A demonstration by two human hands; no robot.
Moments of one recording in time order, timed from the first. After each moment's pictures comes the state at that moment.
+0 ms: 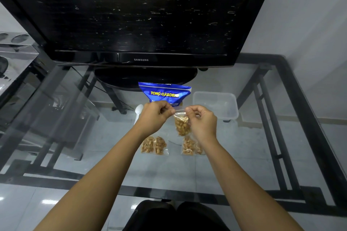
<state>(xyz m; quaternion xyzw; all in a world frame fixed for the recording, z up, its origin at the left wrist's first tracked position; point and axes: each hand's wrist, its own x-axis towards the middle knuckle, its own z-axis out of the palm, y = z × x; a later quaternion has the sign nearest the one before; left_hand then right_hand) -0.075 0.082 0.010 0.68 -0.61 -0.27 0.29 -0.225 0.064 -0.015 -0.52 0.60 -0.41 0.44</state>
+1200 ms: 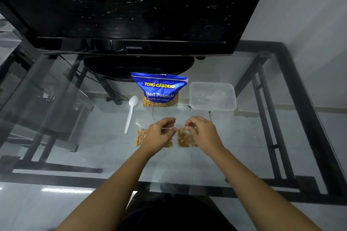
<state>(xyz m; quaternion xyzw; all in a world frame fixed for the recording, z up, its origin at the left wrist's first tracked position) -0.100 0.116 -0.080 0.67 -0.50 -0.43 0.34 -0.269 0.074 -0.067 -0.78 0.52 -0.21 0.29</state>
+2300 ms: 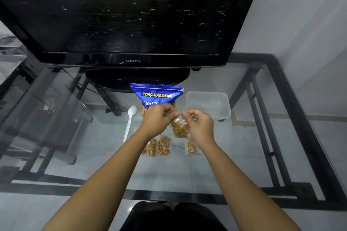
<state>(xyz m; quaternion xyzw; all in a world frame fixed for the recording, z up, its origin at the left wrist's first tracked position) -0.100 0.071 -0.004 0.67 -0.61 -0.30 0.30 -0.245 0.059 -0.028 -0.51 0.59 -0.40 0.49</state>
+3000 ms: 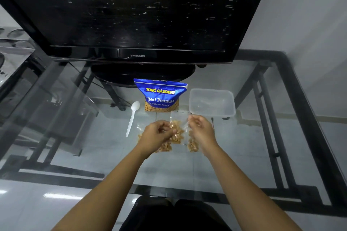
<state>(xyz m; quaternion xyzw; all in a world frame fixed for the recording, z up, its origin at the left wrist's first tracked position) -0.098 0.115 -0.052 0.69 -0.43 -0.48 0.34 -0.256 0.065 -0.057 -0.44 0.62 -0.32 0.57</state>
